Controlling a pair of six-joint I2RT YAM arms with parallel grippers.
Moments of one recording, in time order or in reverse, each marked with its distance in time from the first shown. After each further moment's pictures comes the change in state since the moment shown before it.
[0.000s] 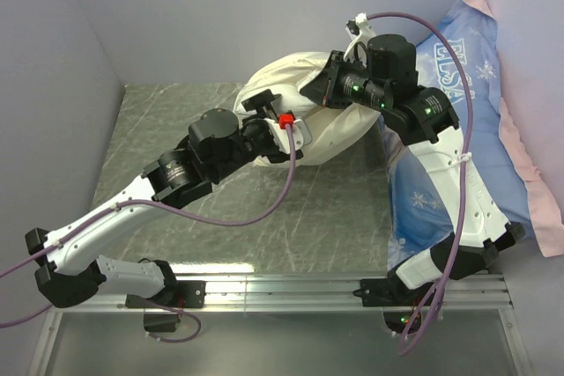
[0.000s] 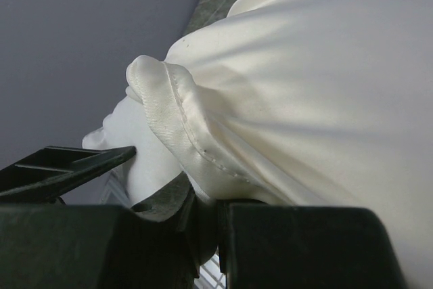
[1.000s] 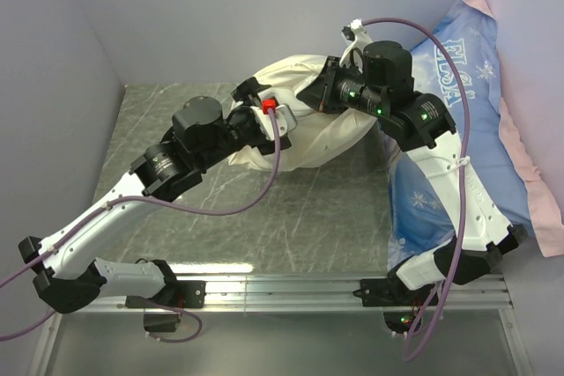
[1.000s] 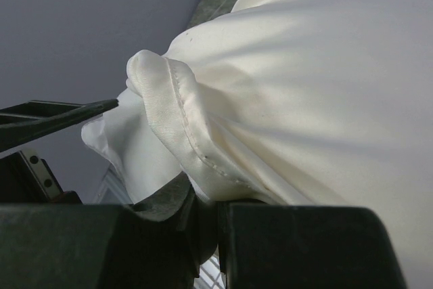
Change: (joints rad) left arm 0.114 -0.005 0.027 -0.023 0.119 -0.032; right arm 0.032 -0.032 -0.072 0.049 0.014 -0.010
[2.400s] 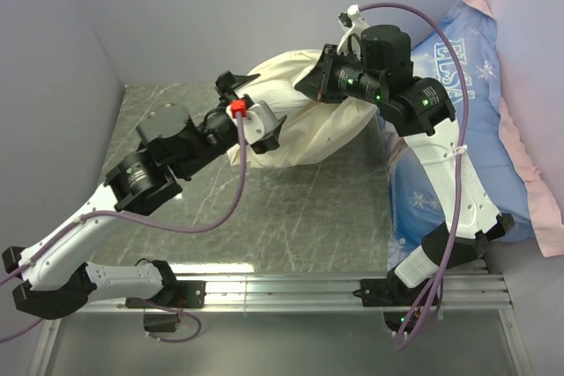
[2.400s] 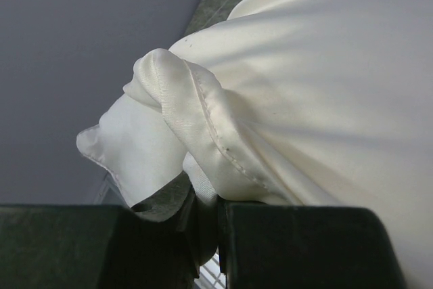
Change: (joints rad) left arm -0.073 -0.080 0.033 0.049 -0.052 -0.024; right arm -0.002 0.120 0.234 -0.136 -0.003 -0.015
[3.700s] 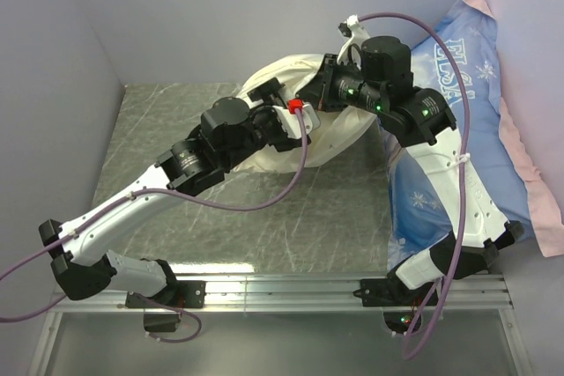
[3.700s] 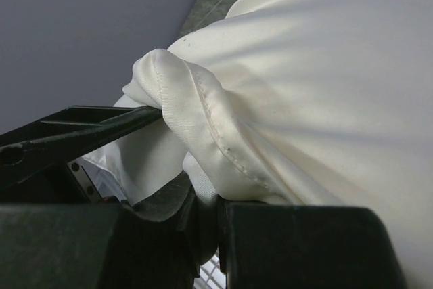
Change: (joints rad) left arm 0.001 0.172 -0.001 0.005 -0.085 0.049; right arm 0.015 -0.081 -0.144 0.072 0.006 -0.013
